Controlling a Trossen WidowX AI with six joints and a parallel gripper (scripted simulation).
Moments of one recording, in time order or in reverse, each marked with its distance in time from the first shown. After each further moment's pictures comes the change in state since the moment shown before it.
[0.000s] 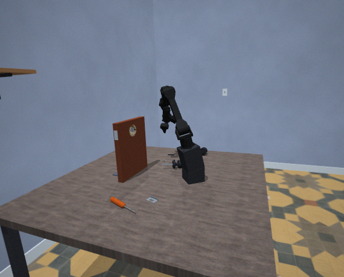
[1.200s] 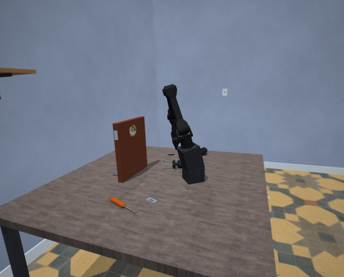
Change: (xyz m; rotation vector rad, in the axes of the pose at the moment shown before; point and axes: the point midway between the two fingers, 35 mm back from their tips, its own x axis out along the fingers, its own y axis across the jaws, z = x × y) arm 0.027 -0.161 0.105 -0.207 -0.090 -0.309
